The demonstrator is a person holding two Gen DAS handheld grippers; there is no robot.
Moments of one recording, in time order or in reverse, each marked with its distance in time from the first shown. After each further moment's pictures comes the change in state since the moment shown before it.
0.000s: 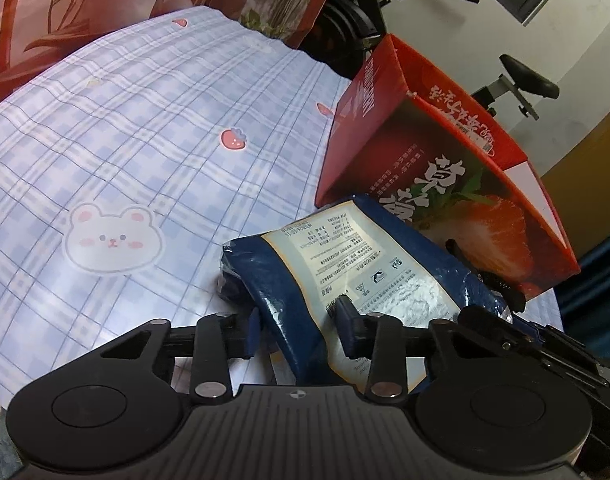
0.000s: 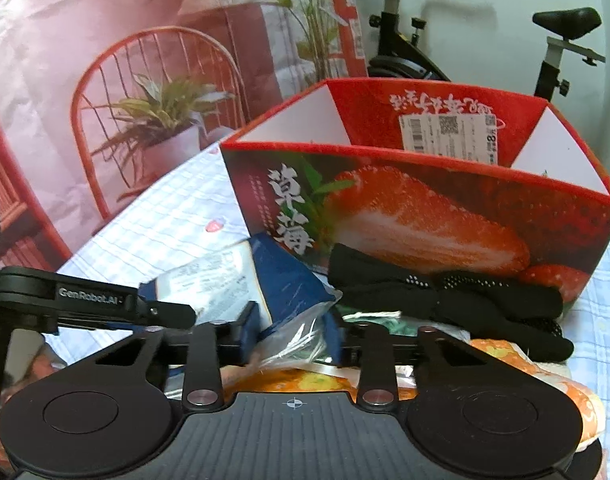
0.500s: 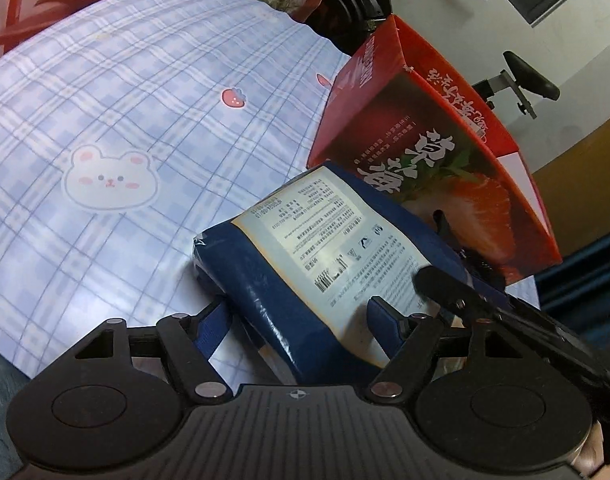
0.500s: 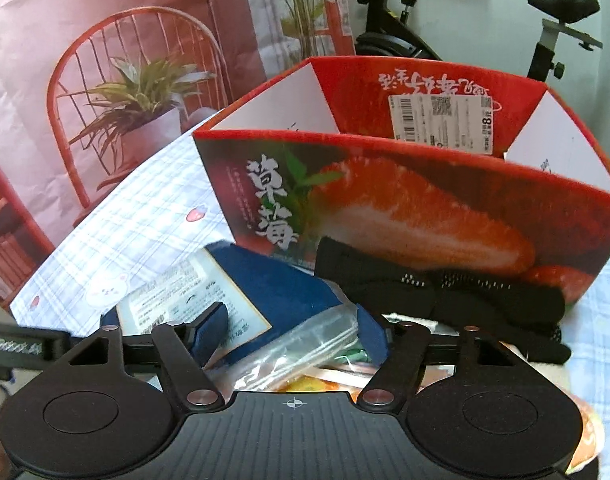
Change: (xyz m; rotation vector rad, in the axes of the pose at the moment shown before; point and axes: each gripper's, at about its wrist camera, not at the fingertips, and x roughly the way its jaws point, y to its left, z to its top) left arm -0.001 -0.004 -0.015 -0.071 0.079 -0.029; right arm 0.020 -0.005 0.010 0.021 0.079 -0.043
